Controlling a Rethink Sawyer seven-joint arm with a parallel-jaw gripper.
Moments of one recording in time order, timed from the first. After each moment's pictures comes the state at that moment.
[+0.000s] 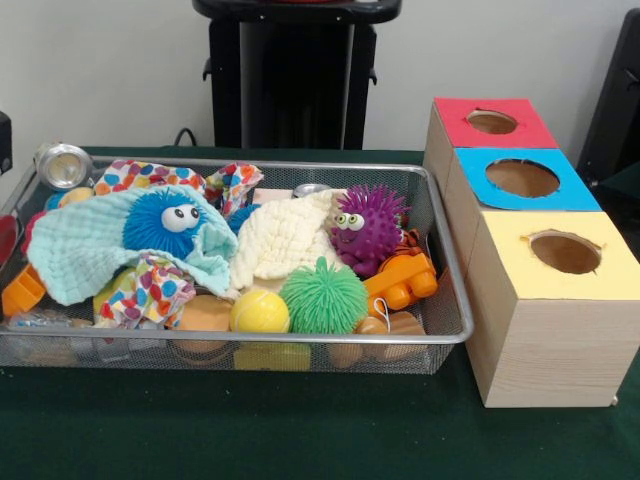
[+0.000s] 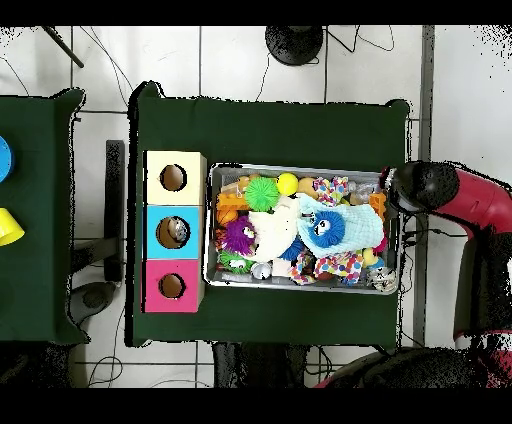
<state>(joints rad) -0.74 -0.34 0.23 1.05 -0.45 0.78 1.62</state>
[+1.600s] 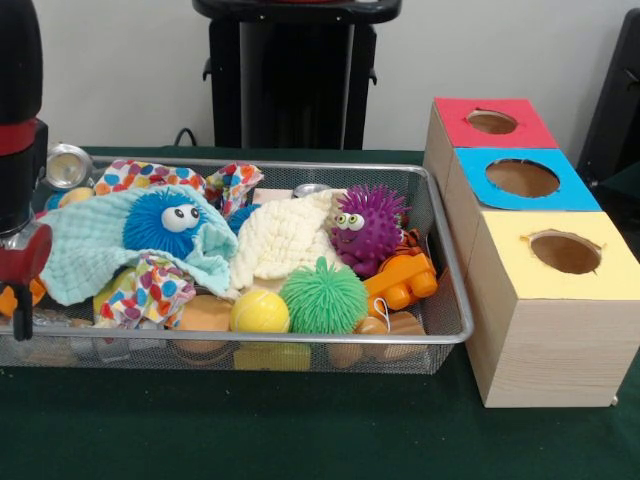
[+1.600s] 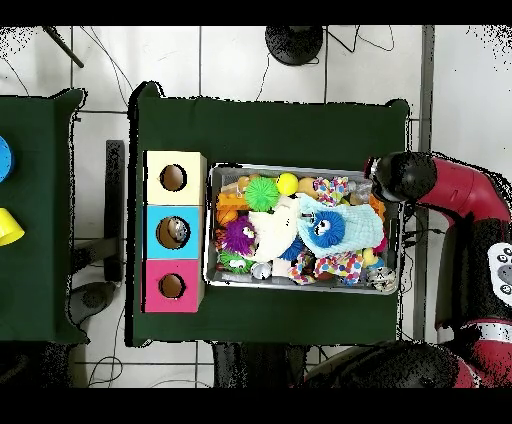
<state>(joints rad) -0.68 -0.35 0.22 1.05 -0.46 0.73 1.62</state>
